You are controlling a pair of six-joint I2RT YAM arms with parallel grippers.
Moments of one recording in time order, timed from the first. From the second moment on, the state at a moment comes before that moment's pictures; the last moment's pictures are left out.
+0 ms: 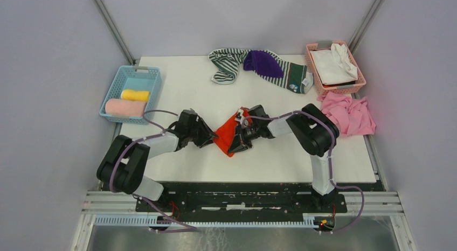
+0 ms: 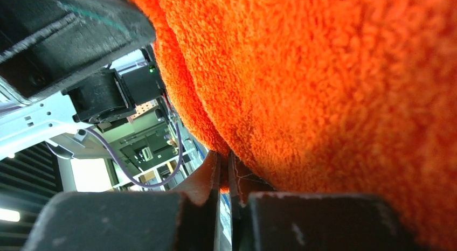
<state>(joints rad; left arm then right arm) -0.42 1.46 0.55 0.04 0.19 -1.00 0.61 2.06 0.95 0.19 -0.94 0.80</state>
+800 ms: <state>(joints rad) -0.46 1.62 0.65 0.14 0.21 -1.00 1.10 1.66 1.14 -0.42 0.17 0.17</state>
